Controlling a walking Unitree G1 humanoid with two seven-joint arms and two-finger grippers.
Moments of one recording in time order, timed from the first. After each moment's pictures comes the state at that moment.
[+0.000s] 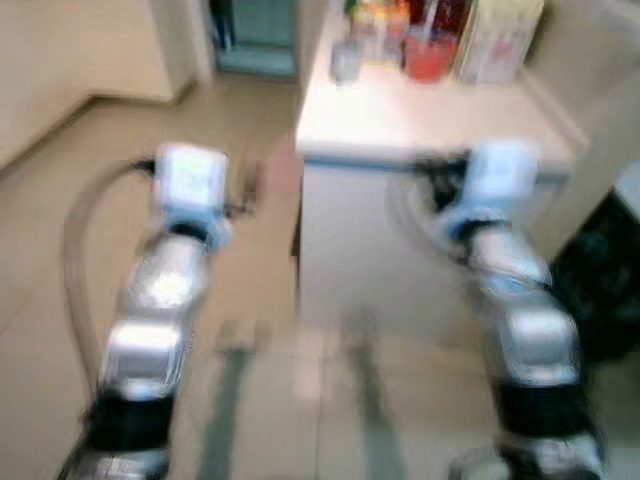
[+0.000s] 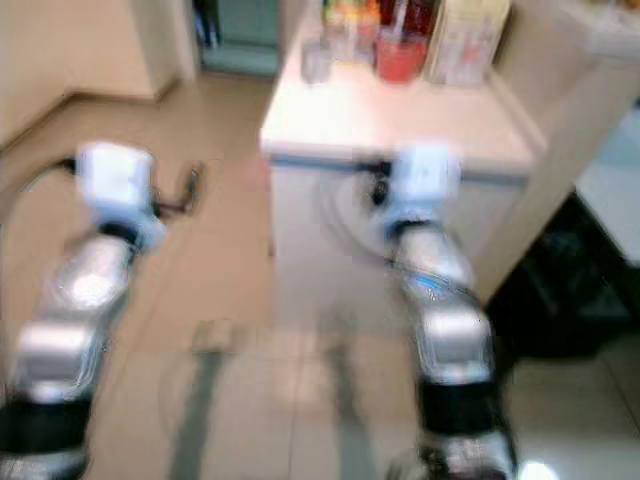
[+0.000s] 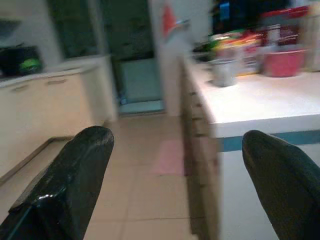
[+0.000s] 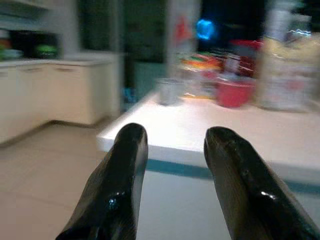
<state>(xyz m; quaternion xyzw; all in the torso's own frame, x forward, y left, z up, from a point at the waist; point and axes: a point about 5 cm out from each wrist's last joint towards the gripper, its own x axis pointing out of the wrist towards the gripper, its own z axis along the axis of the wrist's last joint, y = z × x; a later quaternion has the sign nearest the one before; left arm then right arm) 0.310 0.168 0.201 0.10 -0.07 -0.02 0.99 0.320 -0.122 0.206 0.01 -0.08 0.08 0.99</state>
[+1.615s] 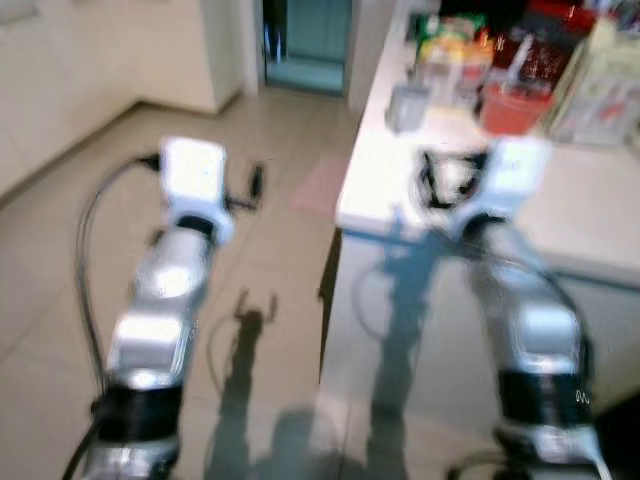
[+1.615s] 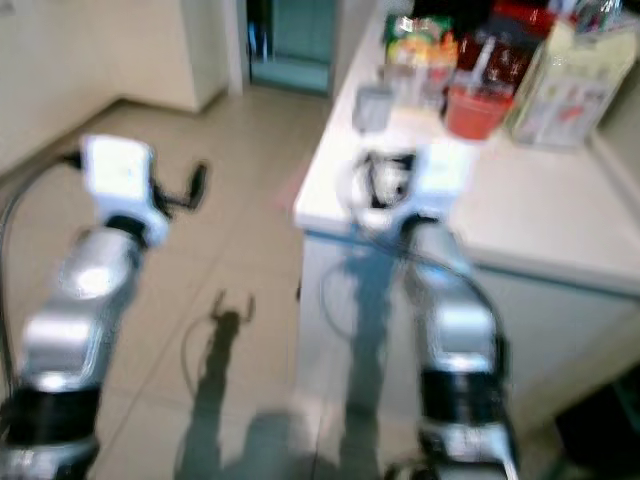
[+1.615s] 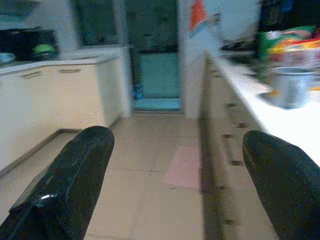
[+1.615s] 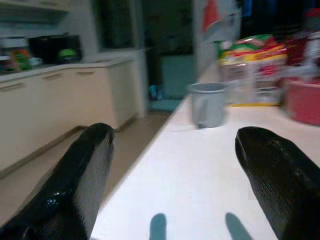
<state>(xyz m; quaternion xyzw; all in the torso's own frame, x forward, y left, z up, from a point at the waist) 0.316 0.164 0.206 0.07 -0.06 -0.03 1.00 0.331 -0.131 0.202 0.07 -0.06 0.07 0.99</state>
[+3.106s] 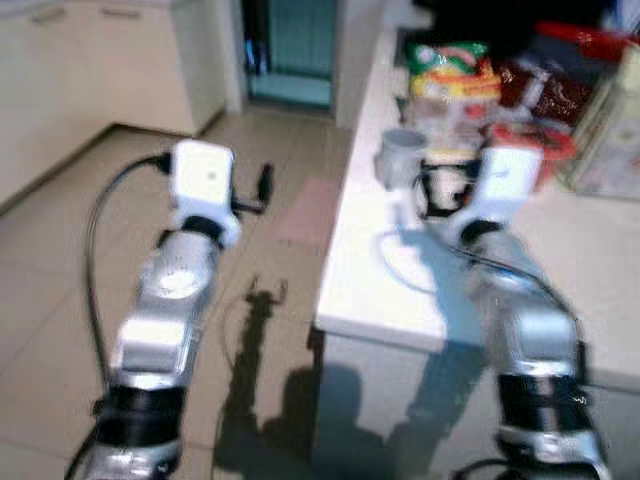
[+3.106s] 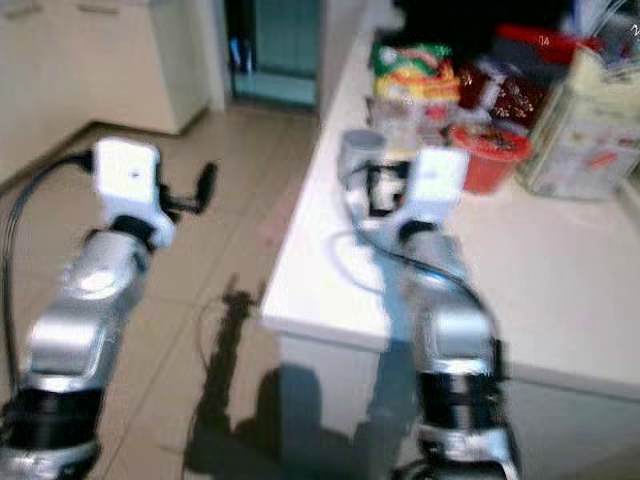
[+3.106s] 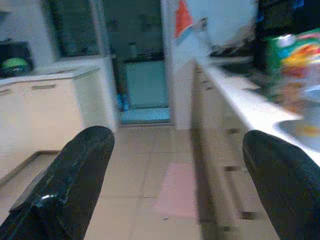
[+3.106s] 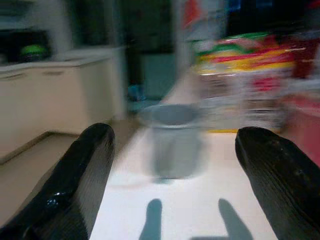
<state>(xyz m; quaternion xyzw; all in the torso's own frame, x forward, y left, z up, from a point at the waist) 0.314 0.157 0.205 0.08 -0.06 -0.05 0.99 0.329 -0.130 0.192 0.05 -0.04 0.06 1.00</state>
